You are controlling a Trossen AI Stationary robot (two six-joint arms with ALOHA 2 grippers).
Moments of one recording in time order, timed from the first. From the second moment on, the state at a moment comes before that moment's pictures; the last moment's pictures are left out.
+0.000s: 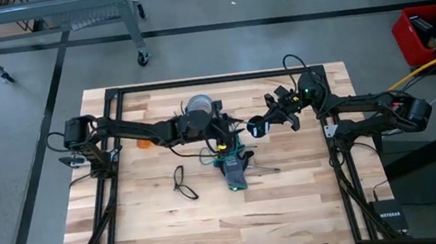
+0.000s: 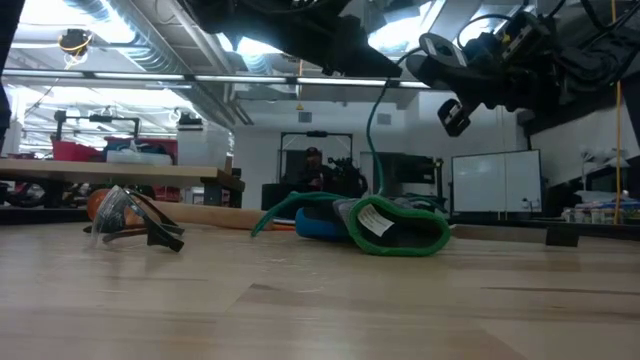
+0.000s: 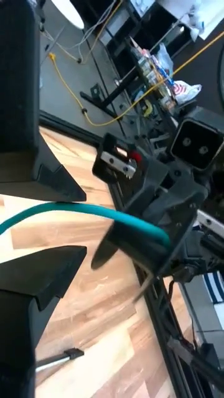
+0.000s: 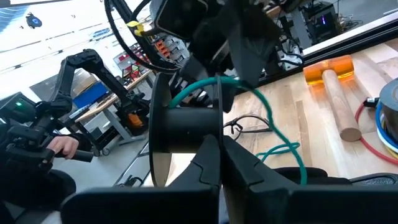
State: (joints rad) left arm 0.06 1.73 1.12 0.37 -0.16 0.42; right arm -0.65 1.17 0.35 0.77 -1.07 0.44
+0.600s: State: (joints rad) left arm 0.09 1.73 1.13 0.41 -0.17 0.45; right arm -0.65 1.17 0.35 0.66 -0.97 0.43
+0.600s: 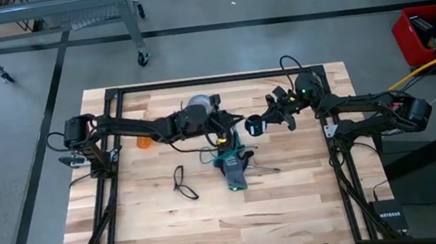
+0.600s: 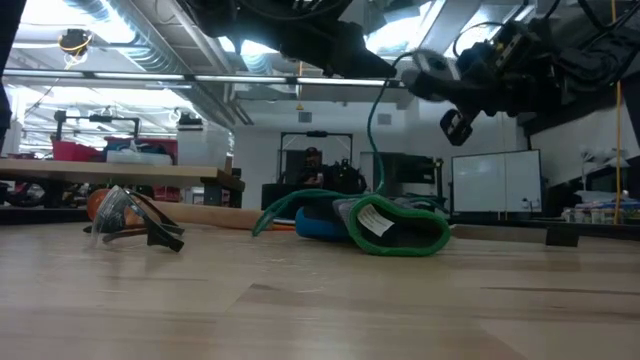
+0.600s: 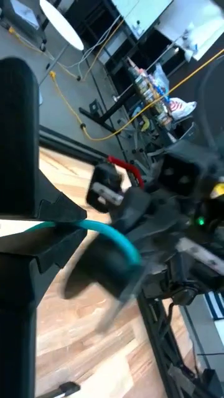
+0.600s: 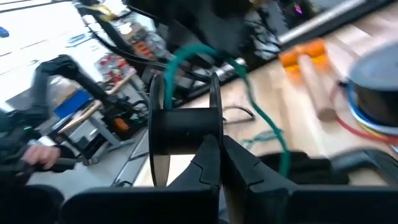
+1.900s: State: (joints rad) left arm 0.05 1.72 1.16 0.19 -0.40 0.36; right arm -0.65 1.17 0.35 0.05 -0.75 0.22
